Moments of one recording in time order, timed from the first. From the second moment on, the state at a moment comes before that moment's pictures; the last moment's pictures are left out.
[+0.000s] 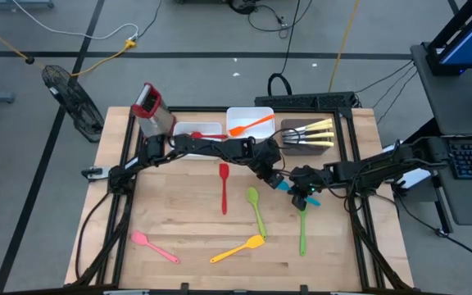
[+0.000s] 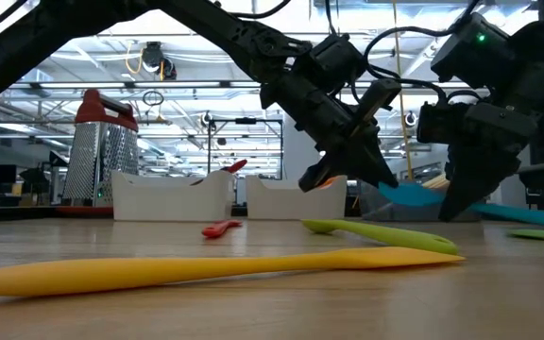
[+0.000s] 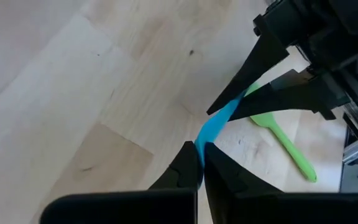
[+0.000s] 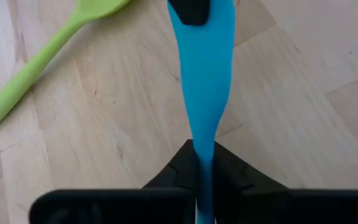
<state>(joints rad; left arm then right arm) 0.14 2.32 1.82 -0.34 0.38 -0.66 0.05 1.20 0.35 -0.08 -0.01 0.56</state>
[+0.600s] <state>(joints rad) 0.20 2.32 1.82 -0.42 0.49 -0.53 0.05 1.19 0.35 -0.17 0.00 0.57</state>
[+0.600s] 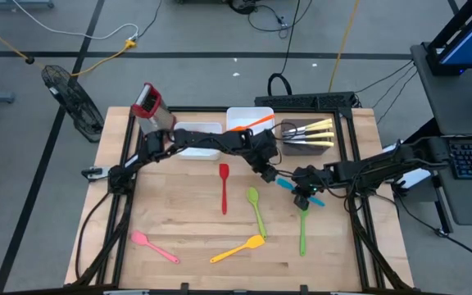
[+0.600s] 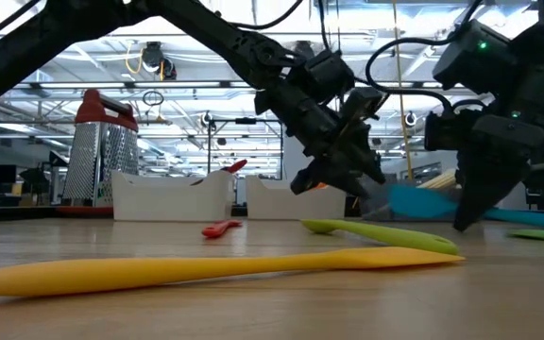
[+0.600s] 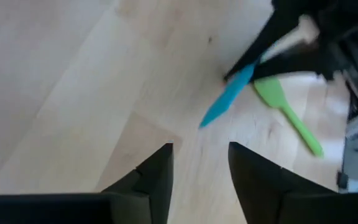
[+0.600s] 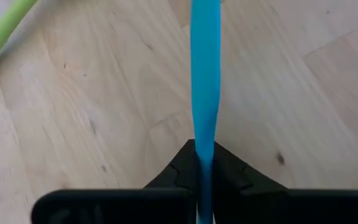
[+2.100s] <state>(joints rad) 0.24 1.64 1.66 -0.60 -0.05 -0.11 -0.49 1.59 1.25 -0.56 0.16 -0.61</state>
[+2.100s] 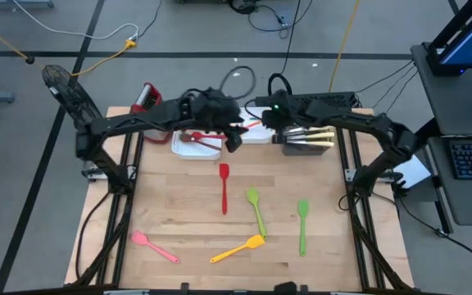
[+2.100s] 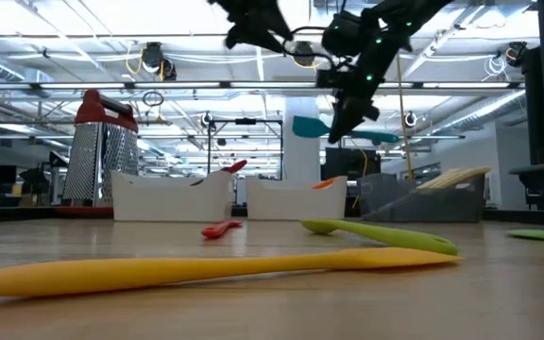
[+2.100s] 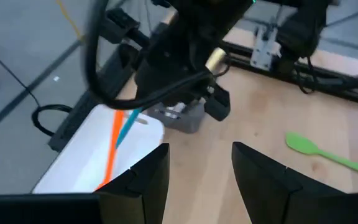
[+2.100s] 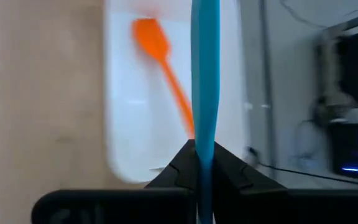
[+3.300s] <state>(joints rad) 0.29 1.32 1.10 -0.19 -0.05 -0.30 -0.41 1.98 1.41 -0.23 0.54 -1.40</state>
